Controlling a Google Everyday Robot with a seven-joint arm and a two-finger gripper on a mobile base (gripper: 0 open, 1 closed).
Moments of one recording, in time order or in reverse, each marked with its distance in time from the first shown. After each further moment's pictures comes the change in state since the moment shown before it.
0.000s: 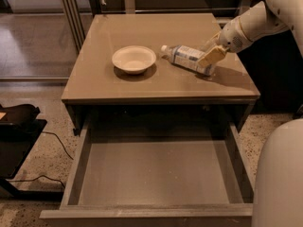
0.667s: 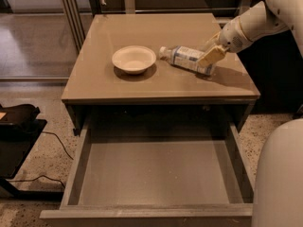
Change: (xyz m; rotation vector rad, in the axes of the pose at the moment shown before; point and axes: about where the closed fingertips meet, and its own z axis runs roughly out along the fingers) arm 0.000 0.000 0.000 0.000 0.000 0.000
